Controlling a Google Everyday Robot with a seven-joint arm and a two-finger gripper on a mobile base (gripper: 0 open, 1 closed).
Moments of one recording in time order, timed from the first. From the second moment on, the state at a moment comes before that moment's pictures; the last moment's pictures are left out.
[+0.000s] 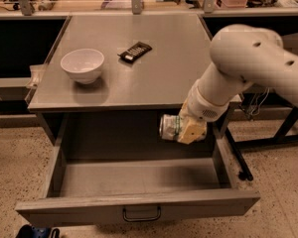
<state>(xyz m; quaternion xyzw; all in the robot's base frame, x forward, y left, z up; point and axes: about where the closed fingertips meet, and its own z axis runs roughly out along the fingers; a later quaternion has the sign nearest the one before) 0.508 -0.115 0.781 -0.66 0.73 0.07 0.15</state>
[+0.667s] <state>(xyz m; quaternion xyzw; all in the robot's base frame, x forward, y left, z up) 0.510 -0.116 0.644 -0.67 0.72 0.07 0.15</state>
